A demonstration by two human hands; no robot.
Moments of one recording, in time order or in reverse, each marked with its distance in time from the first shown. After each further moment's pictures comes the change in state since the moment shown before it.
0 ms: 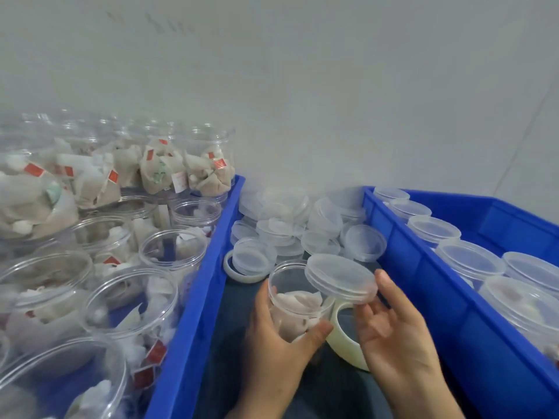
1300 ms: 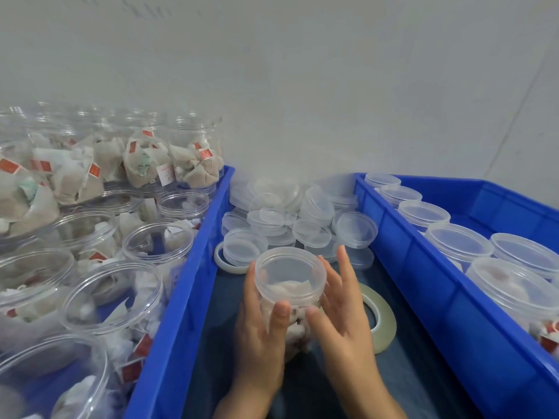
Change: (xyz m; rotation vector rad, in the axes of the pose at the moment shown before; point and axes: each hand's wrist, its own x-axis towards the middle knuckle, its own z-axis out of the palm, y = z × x) left_hand 0.005 0.001 0.001 -0.141 -0.008 0.150; right_hand -0.001 0.051 -0.022 -0.834 -0.335 -0.457
